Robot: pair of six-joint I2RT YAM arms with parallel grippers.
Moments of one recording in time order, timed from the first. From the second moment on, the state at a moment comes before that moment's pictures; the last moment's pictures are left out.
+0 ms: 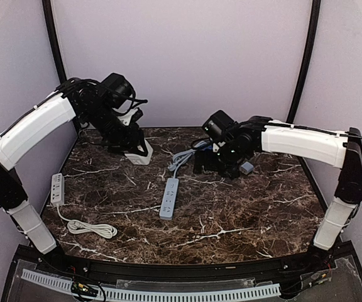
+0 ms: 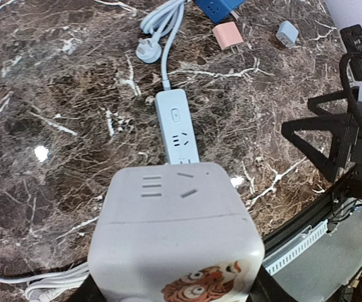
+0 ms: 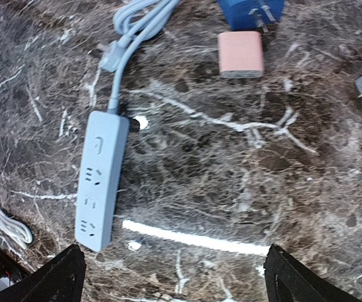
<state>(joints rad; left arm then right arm) -0.70 1.64 1.83 -1.32 0.12 -0.46 0.89 1.75 1.51 -0.83 0.07 0.81</state>
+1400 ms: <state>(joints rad) -0.64 1.93 1.82 -1.17 0.43 -0.60 0.68 1.39 1.18 -0.83 -0.04 0.63</state>
